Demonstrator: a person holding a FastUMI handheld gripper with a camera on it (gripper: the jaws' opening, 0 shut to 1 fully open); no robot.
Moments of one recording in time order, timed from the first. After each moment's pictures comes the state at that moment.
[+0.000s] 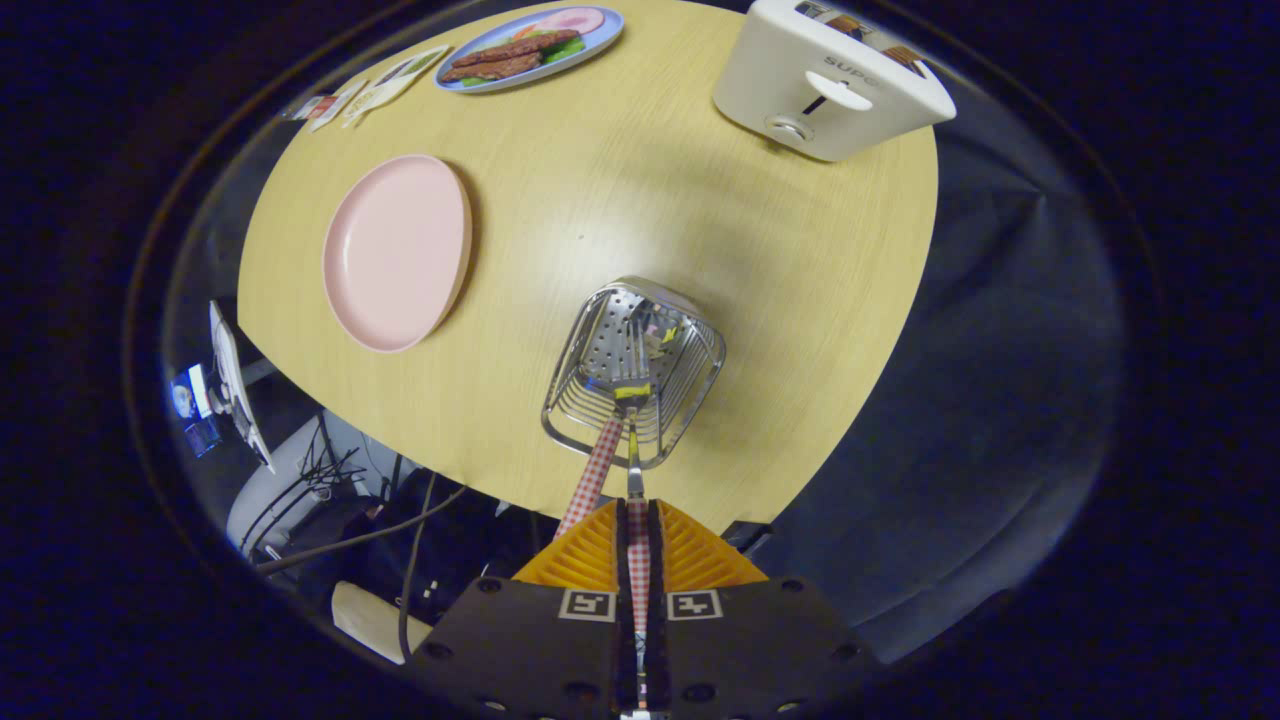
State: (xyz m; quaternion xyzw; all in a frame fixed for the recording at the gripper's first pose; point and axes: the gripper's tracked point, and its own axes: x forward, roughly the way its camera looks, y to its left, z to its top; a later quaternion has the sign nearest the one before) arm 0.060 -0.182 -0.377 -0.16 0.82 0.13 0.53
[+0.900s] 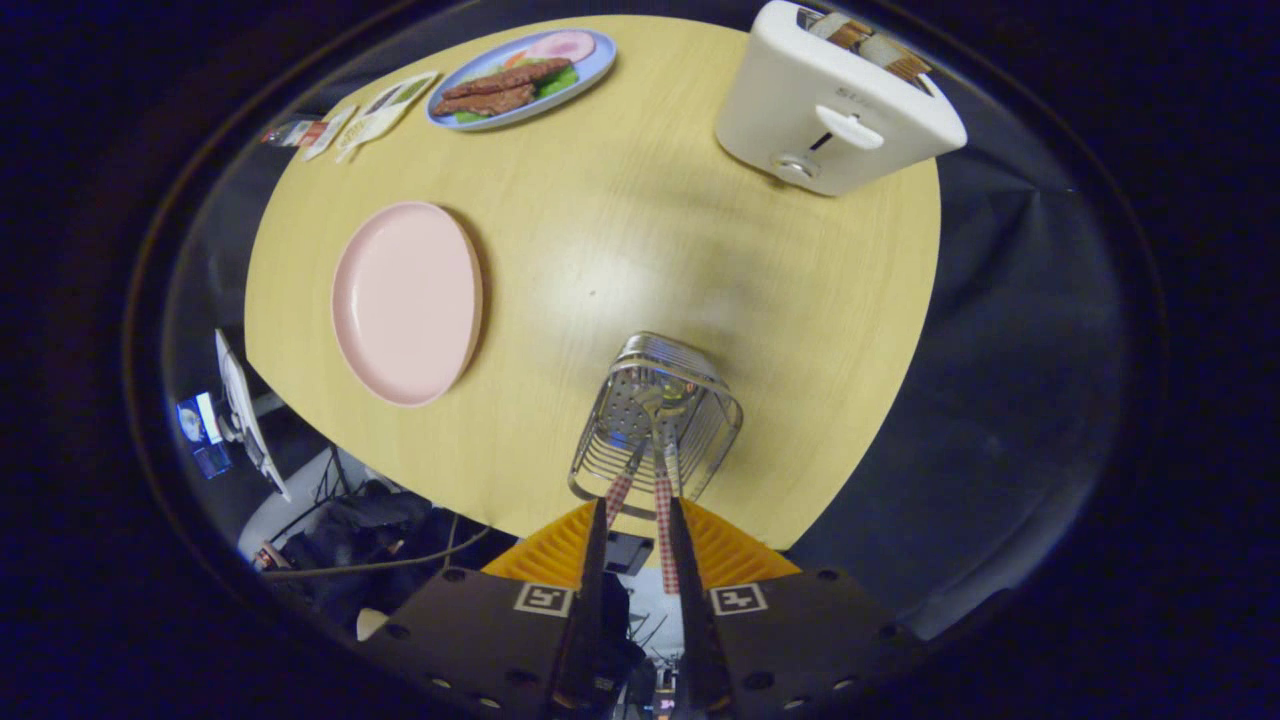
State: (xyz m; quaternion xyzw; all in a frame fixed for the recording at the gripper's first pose) arm 0.083 -0.151 -0.378 -0.13 0.79 0.13 0.58
